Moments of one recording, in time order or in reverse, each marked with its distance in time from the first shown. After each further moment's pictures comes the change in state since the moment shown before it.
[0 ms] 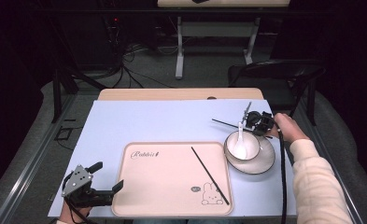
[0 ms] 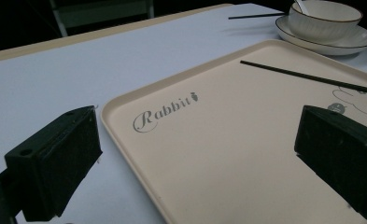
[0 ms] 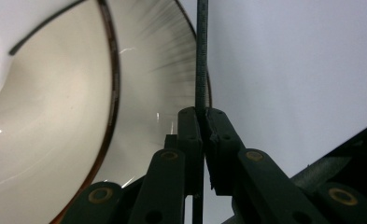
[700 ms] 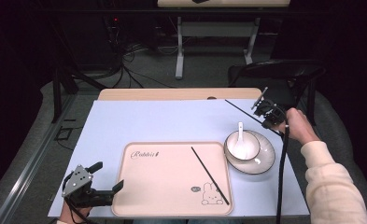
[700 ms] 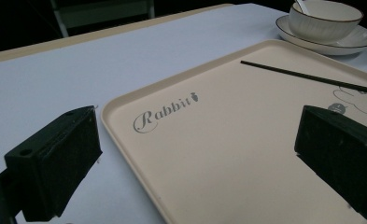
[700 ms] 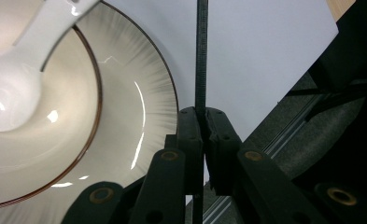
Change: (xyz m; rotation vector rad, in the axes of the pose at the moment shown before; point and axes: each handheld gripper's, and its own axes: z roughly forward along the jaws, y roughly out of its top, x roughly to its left) left arm -0.001 0.000 0.000 -0.003 0.003 0.002; right arm -0.008 -0.014 -0.057 -0.012 -0.044 0.348
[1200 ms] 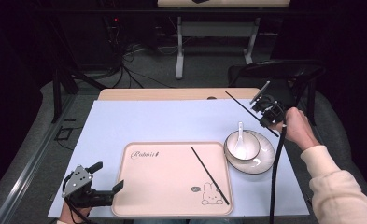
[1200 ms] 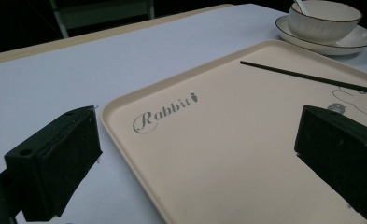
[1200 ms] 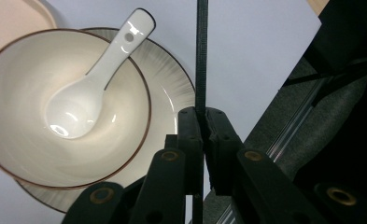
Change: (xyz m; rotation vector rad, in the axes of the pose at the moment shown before) left arm -0.001 0.000 0.000 0.001 0.001 0.005; right arm 0.020 0.007 -0.046 -0.014 -0.018 0.124
